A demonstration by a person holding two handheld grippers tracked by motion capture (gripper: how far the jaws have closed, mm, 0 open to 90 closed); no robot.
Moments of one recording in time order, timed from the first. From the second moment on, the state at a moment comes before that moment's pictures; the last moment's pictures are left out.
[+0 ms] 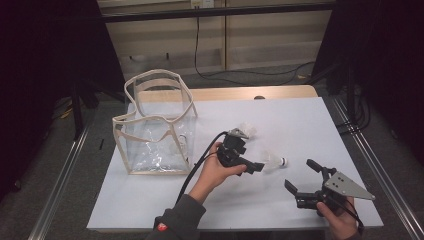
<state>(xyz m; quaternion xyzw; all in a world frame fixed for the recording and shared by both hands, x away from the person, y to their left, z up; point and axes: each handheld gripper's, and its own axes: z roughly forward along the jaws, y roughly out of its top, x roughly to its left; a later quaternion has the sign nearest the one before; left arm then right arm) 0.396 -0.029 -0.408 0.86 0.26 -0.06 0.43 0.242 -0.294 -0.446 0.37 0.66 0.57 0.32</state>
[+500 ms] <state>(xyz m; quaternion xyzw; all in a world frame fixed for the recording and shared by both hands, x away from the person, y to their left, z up) 0.395 -0.042 -0.420 0.87 0.25 -0.06 0.43 0.243 -0.294 -0.446 0.37 0.66 0.57 0.32</state>
